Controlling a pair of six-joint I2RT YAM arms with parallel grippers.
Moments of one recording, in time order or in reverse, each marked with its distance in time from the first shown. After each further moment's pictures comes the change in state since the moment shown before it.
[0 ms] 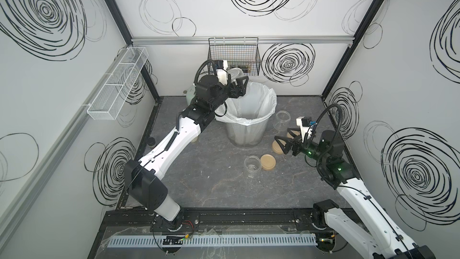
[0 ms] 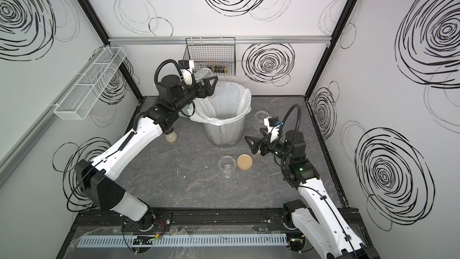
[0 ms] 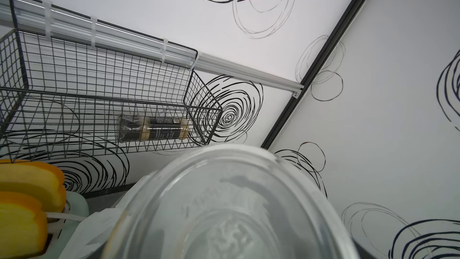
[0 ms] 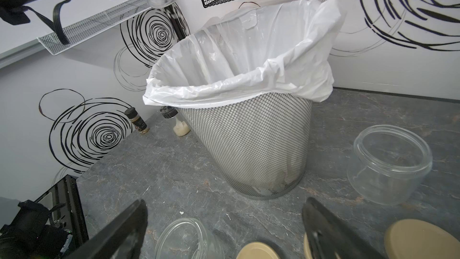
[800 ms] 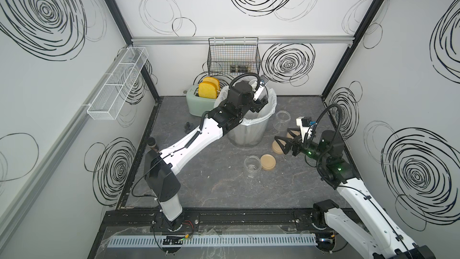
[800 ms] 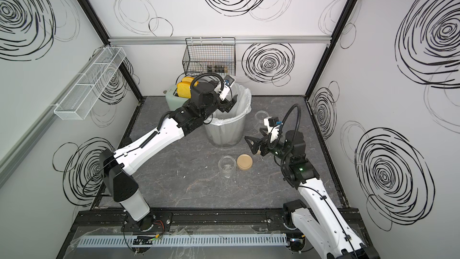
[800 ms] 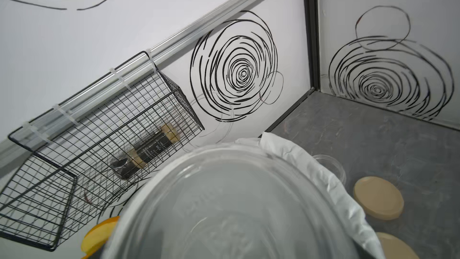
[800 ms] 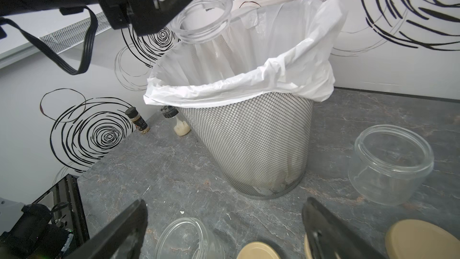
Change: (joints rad) left arm -0.248 0.153 0.137 -0.149 -0.362 0.771; right arm 0.000 0.000 -0.001 0.000 -0.004 0.000
